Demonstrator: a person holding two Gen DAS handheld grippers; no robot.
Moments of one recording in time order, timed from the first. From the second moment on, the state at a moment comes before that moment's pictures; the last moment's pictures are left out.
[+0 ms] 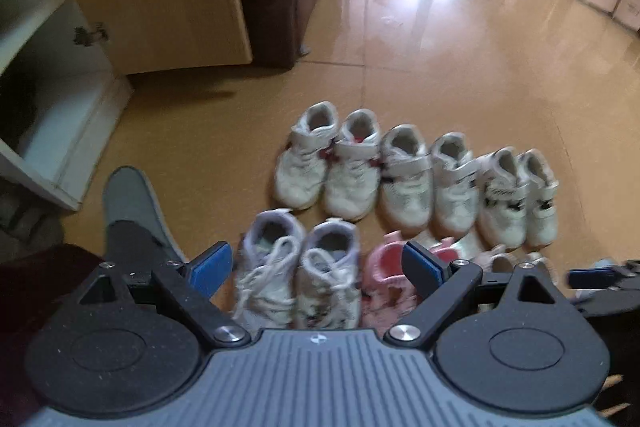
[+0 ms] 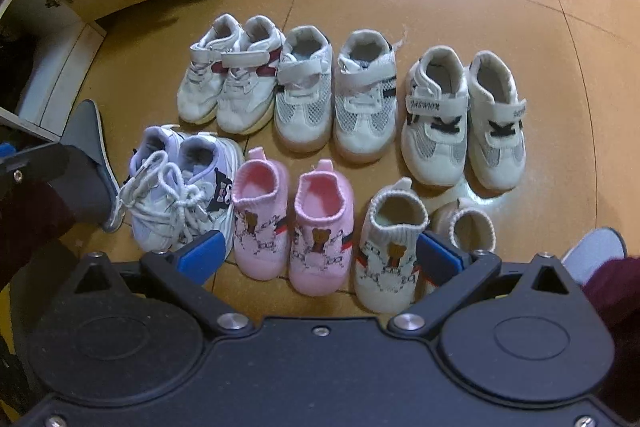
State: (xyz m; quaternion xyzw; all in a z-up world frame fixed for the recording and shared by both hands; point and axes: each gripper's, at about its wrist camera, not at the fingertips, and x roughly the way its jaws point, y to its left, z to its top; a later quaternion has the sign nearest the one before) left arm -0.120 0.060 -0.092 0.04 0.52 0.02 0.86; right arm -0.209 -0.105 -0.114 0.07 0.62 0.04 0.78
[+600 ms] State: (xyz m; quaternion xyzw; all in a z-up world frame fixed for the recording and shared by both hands) left arm -0.113 0.039 -0.115 0.10 0.54 0.05 0.83; right arm -0.208 -0.121 -0.125 0.07 0.64 -0.01 0.76
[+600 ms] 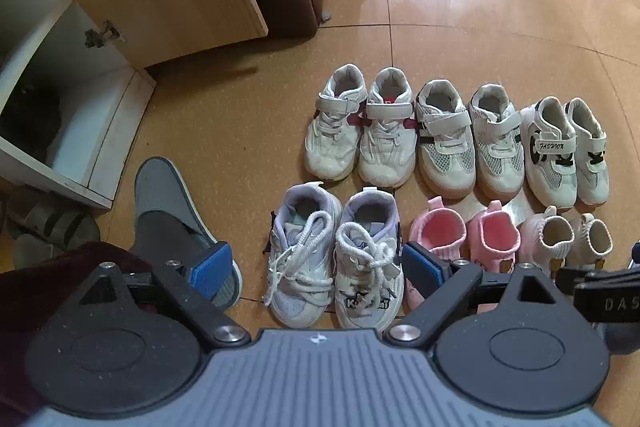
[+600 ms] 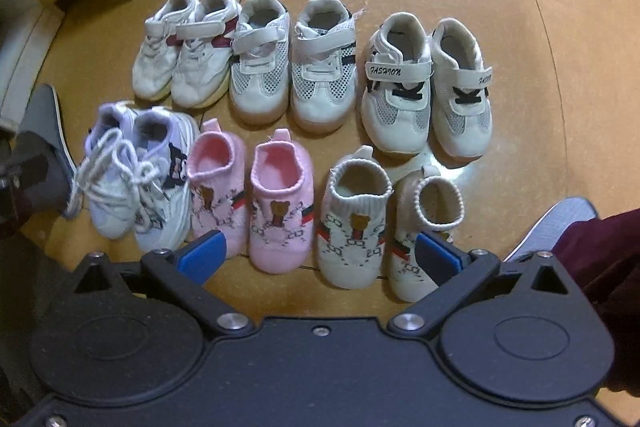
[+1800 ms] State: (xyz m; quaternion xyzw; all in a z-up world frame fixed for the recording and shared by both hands) left arm -0.090 0.043 -0.140 0.05 0.58 0.04 0.81; right arm -0.202 -0.182 -0.186 0.11 0.68 -0.05 0.73
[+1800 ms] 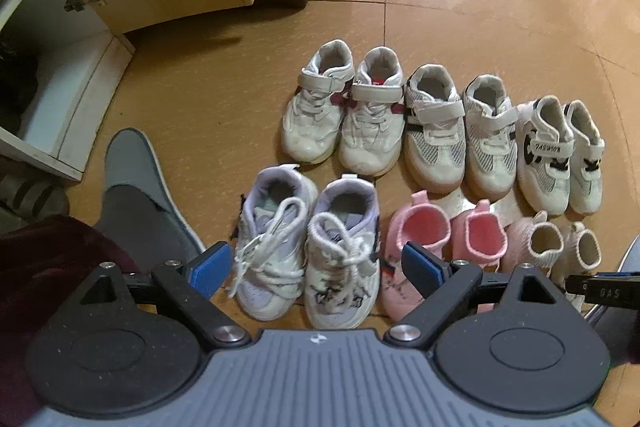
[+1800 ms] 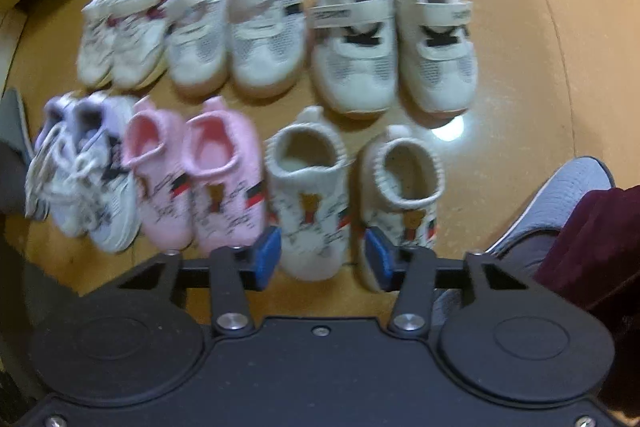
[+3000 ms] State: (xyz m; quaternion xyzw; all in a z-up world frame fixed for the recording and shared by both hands) left arm -0.071 0.037 -0.161 -0.02 0.59 0.02 0.80; right arm -0.091 -0.247 -0.185 0.17 0.58 -0.04 0.79
